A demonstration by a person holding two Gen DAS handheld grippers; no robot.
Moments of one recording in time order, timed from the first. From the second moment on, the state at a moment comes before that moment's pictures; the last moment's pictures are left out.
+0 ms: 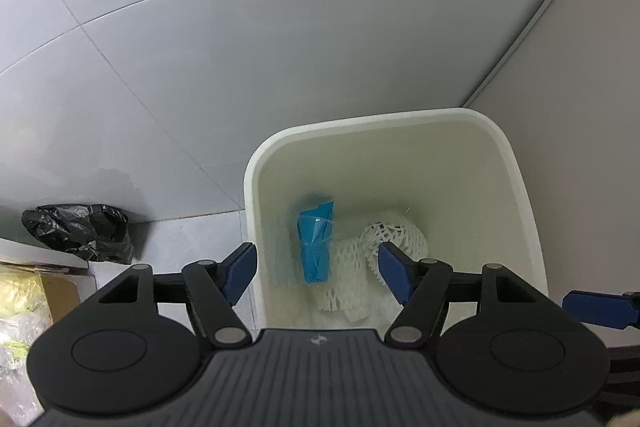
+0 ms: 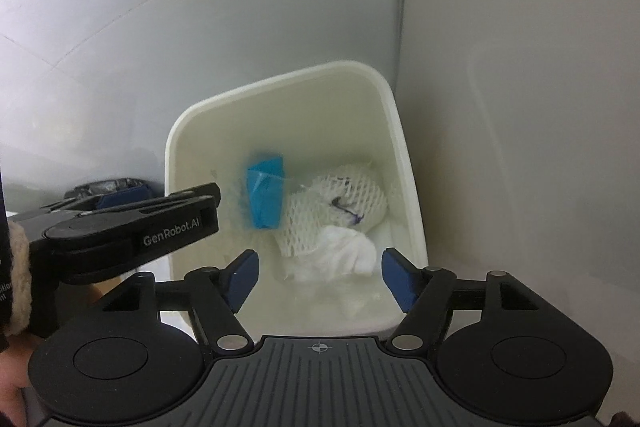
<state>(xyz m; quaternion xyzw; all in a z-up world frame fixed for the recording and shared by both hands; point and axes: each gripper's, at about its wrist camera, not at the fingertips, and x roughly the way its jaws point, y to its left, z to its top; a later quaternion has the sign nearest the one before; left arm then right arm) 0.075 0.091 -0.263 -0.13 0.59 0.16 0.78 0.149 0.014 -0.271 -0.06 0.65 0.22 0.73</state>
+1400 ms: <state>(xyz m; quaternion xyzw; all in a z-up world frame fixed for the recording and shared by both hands) 0.027 0.107 -0.156 -0.14 0.55 0.13 0.81 0.052 -0.024 -0.090 -0.13 0.45 0.33 0.82</state>
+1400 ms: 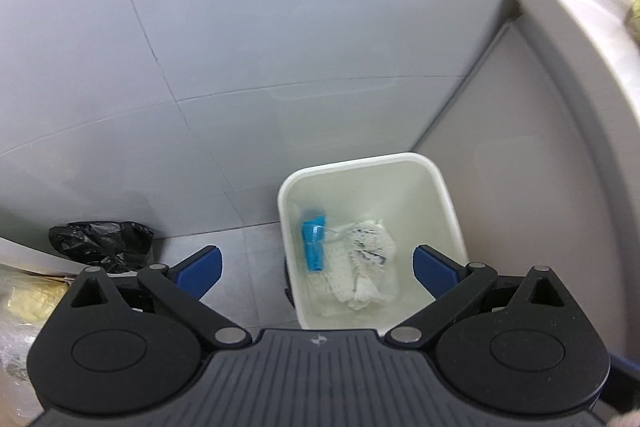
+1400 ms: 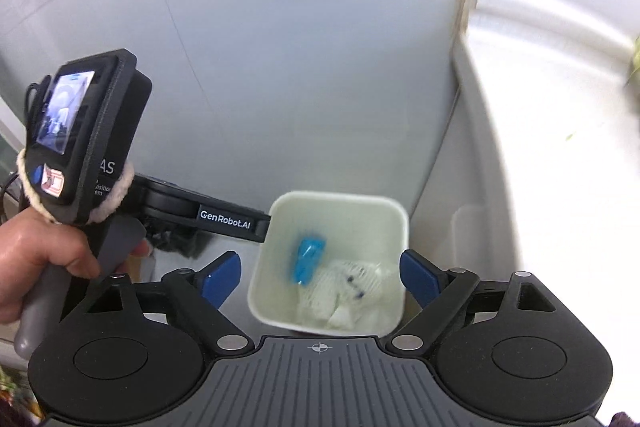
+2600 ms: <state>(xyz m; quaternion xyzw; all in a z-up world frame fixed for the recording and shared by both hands) 0.112 -0.067 0.003 -0.12 0.41 -0.07 0.90 0.111 -0.292 -0.008 0.00 0.29 0.11 0.95</state>
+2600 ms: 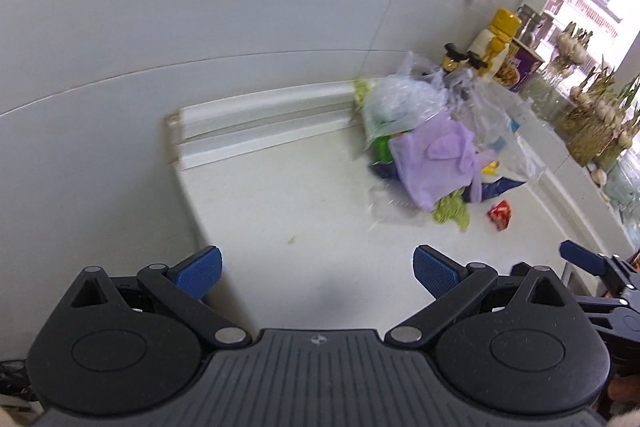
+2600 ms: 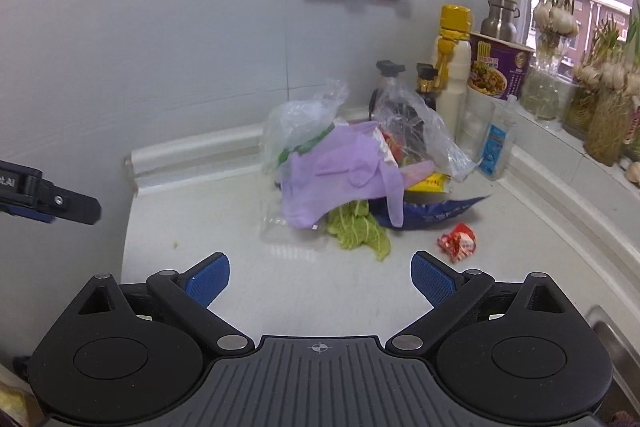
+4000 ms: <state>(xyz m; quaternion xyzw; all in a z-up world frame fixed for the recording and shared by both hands) 0.271 -0.149 -0.002 -0.08 0.37 -0.09 0.92 0.373 -0.424 -0.075 0.36 0.36 0.01 0.86</state>
